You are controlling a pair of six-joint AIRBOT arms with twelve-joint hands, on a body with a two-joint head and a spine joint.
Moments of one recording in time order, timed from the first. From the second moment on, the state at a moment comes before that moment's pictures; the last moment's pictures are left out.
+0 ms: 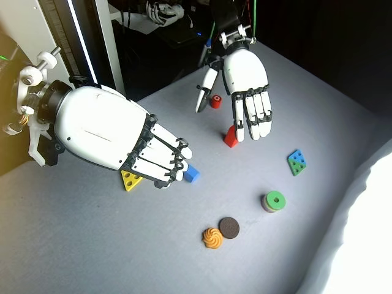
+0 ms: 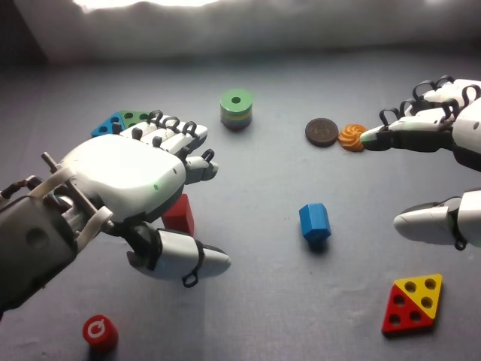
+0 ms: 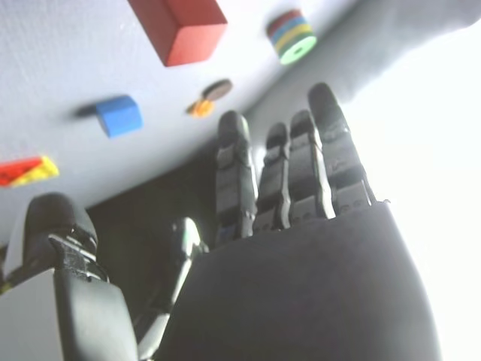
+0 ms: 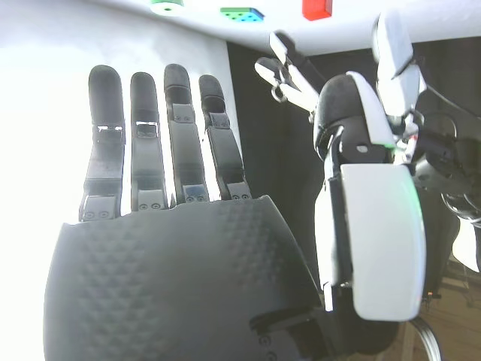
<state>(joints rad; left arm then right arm) 0.38 -0.95 0.74 -0.94 -0.64 1.90 -0.25 -0.62 0.64 0.50 0.29 -1.36</state>
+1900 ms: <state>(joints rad) 0.47 -1.03 0.90 -0.90 -0.66 1.82 -0.25 -0.62 0.64 0.50 0.31 -1.32</state>
